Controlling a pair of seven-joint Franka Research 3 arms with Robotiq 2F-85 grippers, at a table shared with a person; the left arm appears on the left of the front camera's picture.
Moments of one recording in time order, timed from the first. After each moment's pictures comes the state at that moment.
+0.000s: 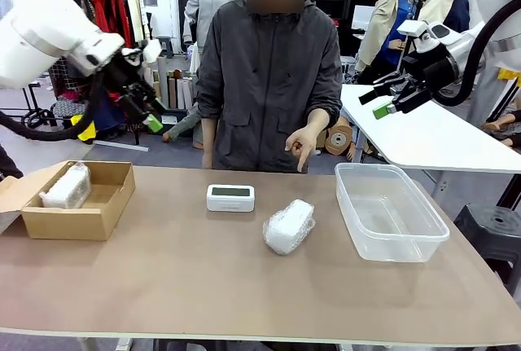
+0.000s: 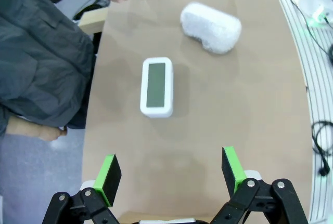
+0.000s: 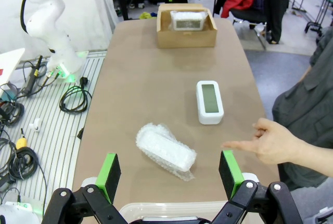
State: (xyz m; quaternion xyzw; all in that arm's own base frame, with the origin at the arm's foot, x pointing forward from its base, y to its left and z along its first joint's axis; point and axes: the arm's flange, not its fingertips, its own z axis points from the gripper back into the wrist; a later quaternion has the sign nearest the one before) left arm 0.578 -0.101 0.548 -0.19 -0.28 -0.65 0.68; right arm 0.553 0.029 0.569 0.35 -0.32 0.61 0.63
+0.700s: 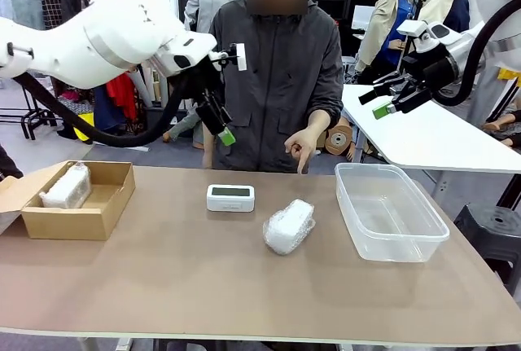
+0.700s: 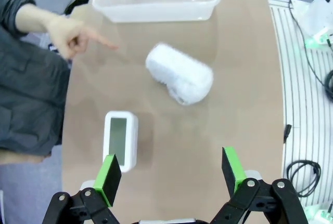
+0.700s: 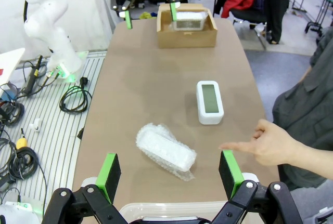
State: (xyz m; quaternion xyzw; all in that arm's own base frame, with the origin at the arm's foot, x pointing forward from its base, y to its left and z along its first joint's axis) left arm 0.493 -0.275 0.570 -0.15 -0.25 -0.66 0.70; right arm 0.553 0.030 0.569 0.35 -0.32 0.61 0.63
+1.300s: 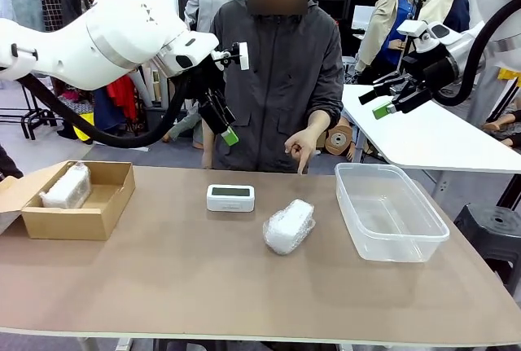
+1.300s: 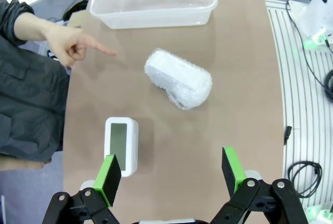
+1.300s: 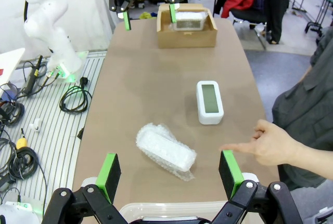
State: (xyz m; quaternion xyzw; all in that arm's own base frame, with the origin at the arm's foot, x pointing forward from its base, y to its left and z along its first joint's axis) left arm 0.495 -0.276 0.570 -0.16 -0.25 -0.66 0.69; right arm 0.553 0.030 0.569 0.35 -0.32 0.61 0.63
